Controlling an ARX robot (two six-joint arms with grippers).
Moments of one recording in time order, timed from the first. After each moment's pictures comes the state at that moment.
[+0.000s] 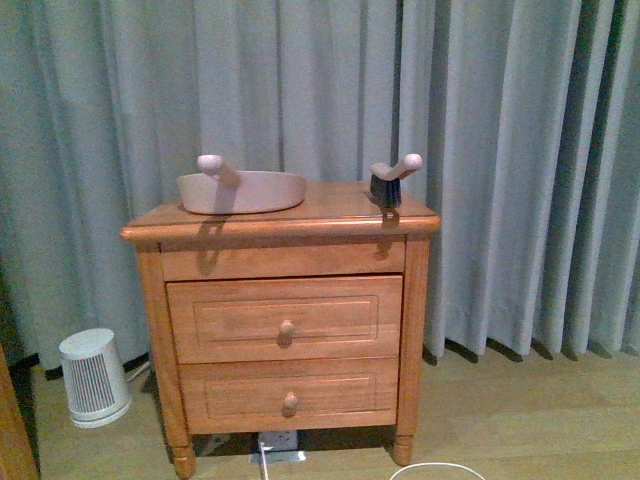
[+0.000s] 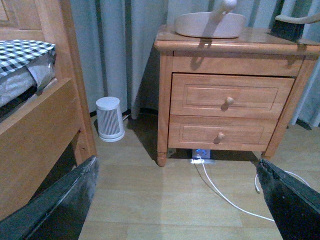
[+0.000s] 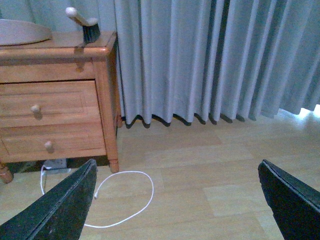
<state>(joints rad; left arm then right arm) 0.00 0.00 0.01 -0.01 0.00 0.00 0.00 0.00 0.02 0.00 0.00 0.00</state>
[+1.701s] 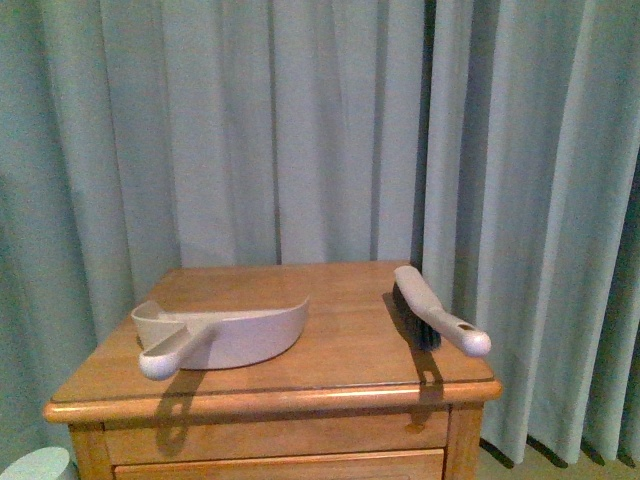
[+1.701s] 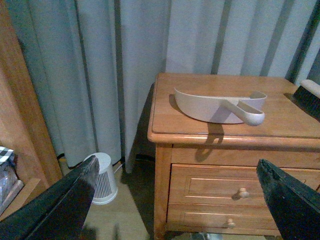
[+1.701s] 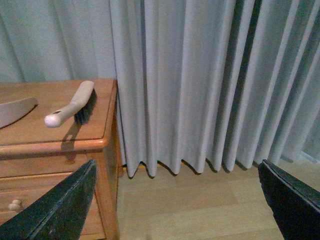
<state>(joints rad) 0.00 0.00 0.01 -0.01 0.00 0.00 0.00 0.00 0.02 0.00 0.00 0.00</state>
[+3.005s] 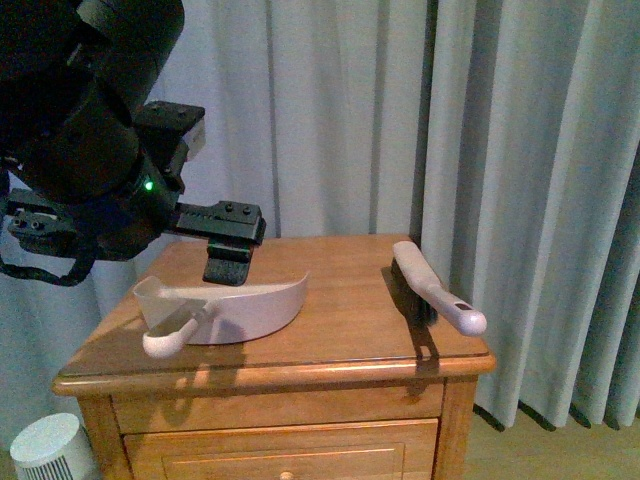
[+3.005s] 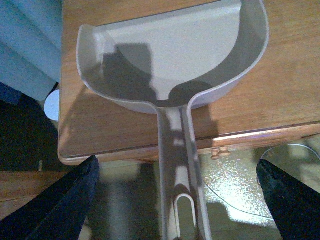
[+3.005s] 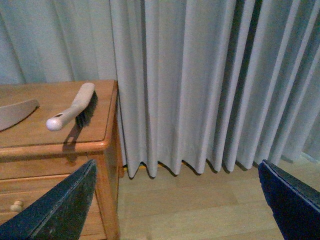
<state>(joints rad) -0.34 1.82 1.38 -0.31 -0.25 -0.05 0.00 0.00 0.02 0.00 0.00 0.00</state>
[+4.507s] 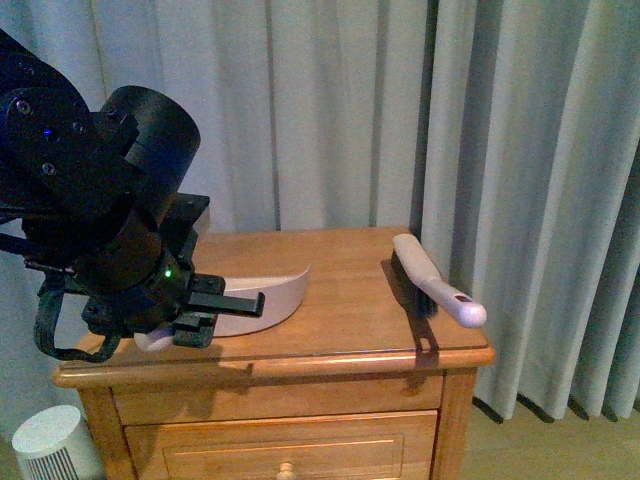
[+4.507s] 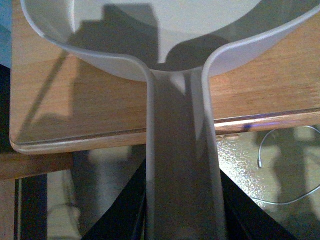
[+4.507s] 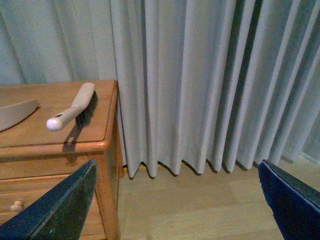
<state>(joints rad) -0.31 1.98 1.37 -0.26 -0.19 -0.08 0.00 0.00 0.02 0.00 0.00 0.00</state>
